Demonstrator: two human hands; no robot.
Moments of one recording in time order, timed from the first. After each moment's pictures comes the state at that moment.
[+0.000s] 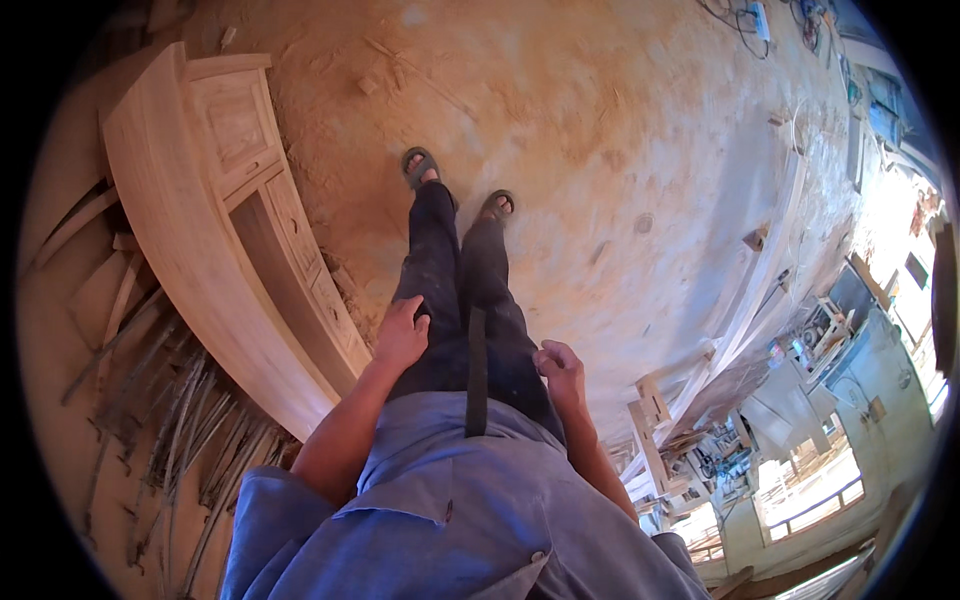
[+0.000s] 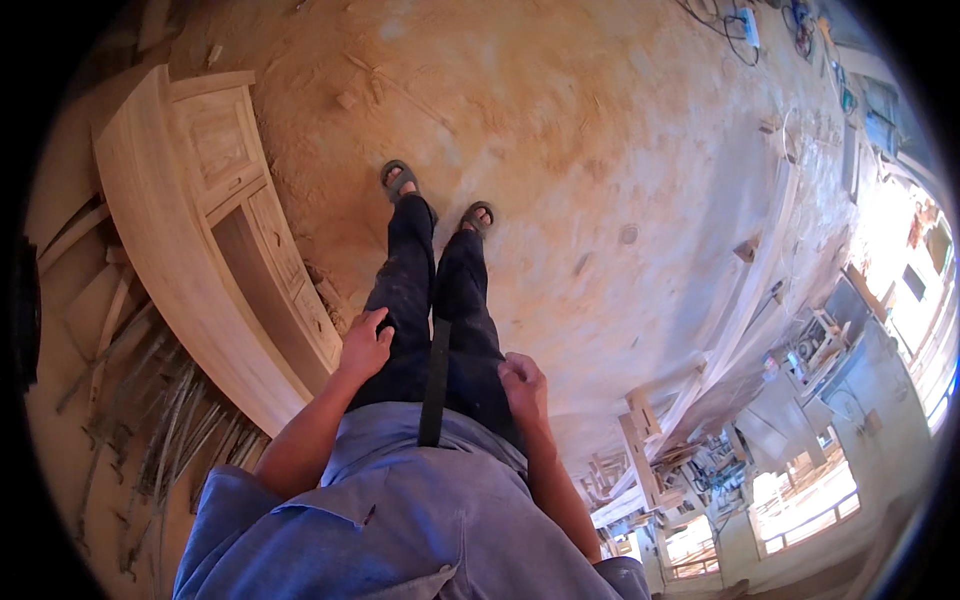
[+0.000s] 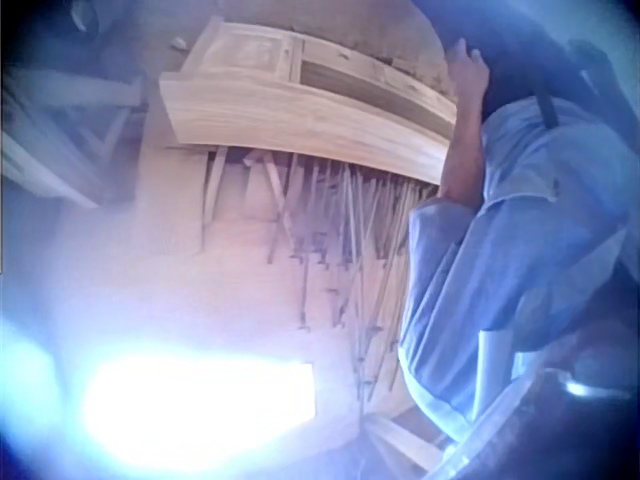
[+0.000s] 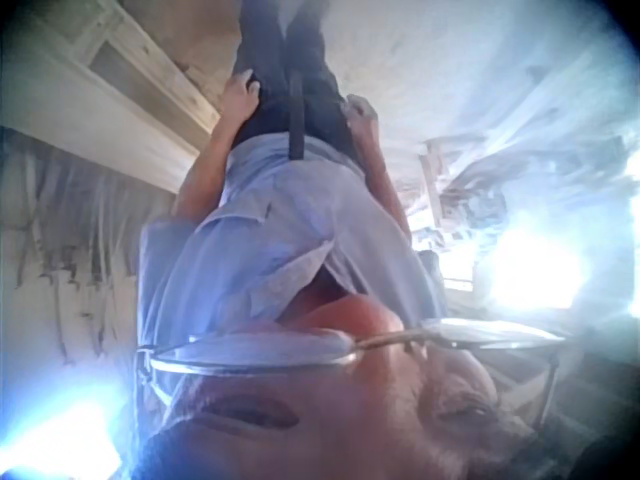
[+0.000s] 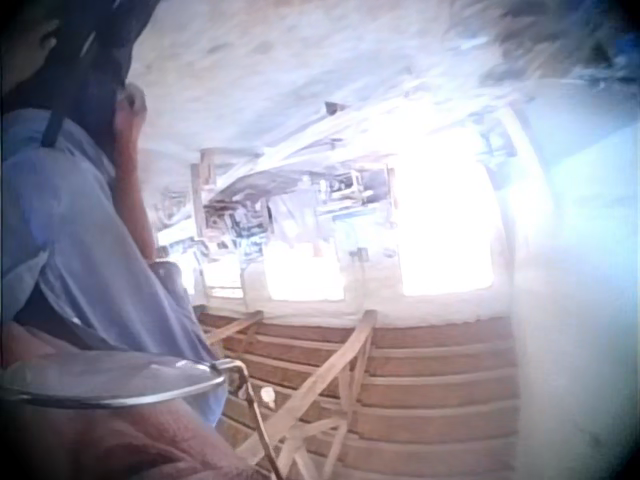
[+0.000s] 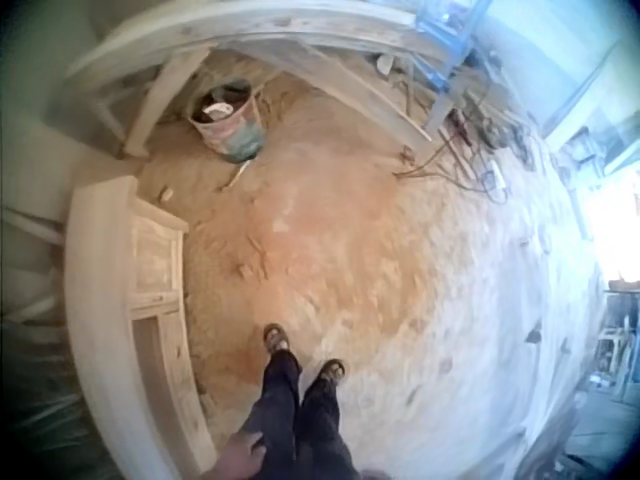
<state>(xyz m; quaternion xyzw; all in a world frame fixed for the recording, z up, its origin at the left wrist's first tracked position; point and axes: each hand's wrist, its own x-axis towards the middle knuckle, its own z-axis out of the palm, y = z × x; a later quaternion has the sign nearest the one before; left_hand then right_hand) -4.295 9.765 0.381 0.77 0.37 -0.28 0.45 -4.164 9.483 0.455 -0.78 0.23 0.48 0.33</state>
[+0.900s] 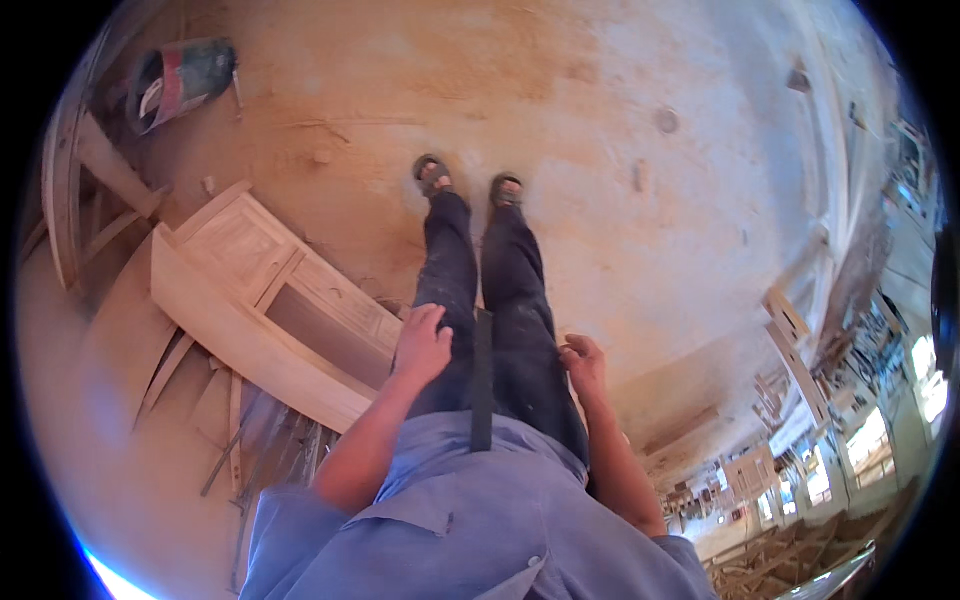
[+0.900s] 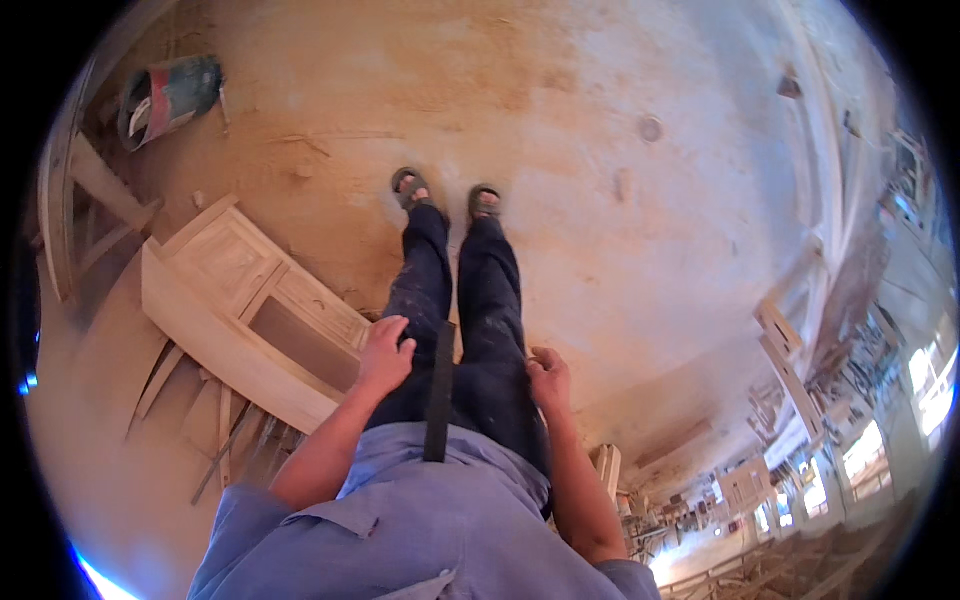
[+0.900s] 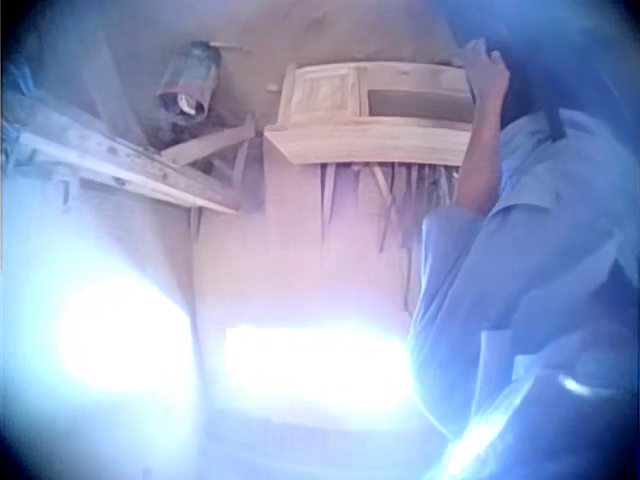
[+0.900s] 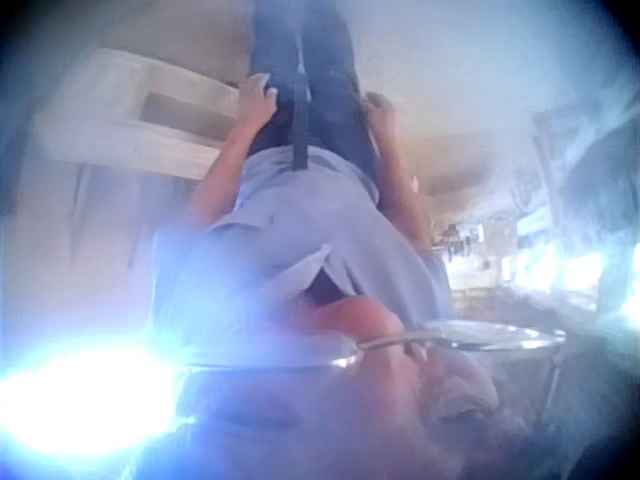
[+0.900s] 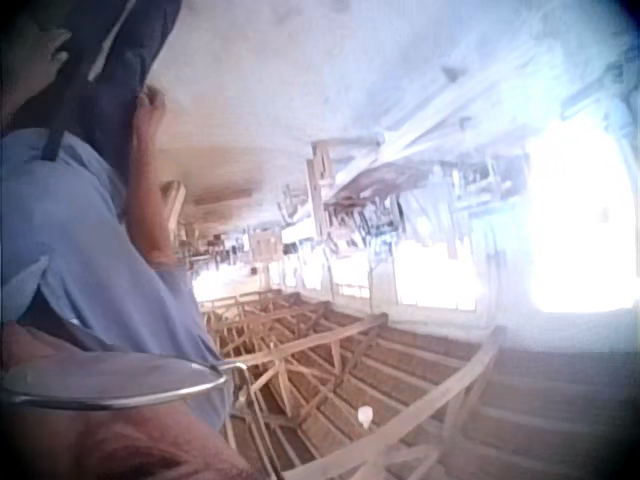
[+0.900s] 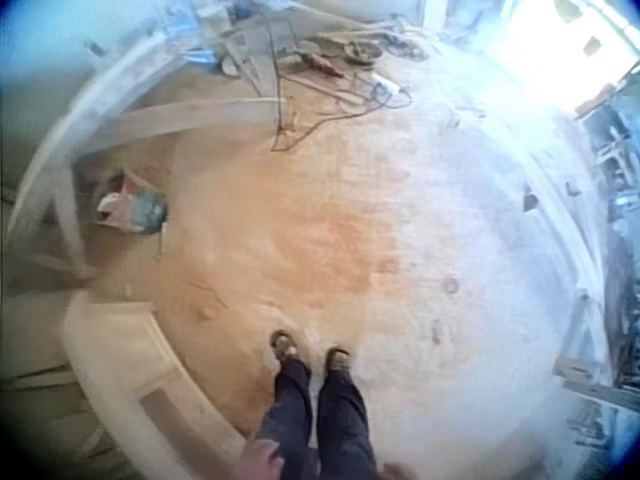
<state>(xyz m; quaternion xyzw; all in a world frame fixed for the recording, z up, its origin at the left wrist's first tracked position) -4.244 9.712 0.363 0.85 0.12 -0.38 0.33 -4.284 9.384 0.372 -0.69 0.45 0.38 0.43</state>
